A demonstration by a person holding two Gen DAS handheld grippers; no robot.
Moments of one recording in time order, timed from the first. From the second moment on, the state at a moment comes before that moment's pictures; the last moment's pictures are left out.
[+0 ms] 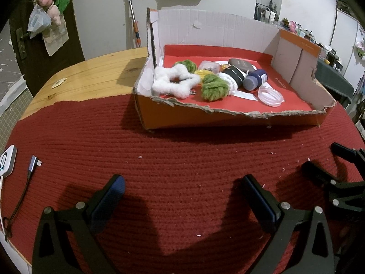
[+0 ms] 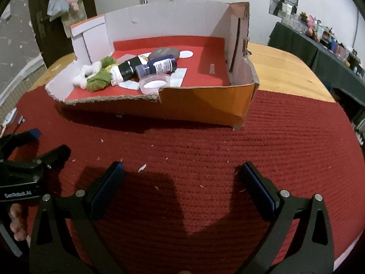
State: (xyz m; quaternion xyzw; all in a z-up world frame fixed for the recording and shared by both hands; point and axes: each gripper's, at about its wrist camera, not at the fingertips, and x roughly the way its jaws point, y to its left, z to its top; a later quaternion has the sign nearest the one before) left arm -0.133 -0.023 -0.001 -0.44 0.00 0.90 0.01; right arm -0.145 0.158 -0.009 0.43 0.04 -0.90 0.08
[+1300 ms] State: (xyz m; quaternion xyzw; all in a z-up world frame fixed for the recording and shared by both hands) left arm -0.133 -0.022 -0.002 -0.44 0.00 0.90 0.01; right arm -0.146 0.157 -0.010 0.43 0.05 -0.90 0.08
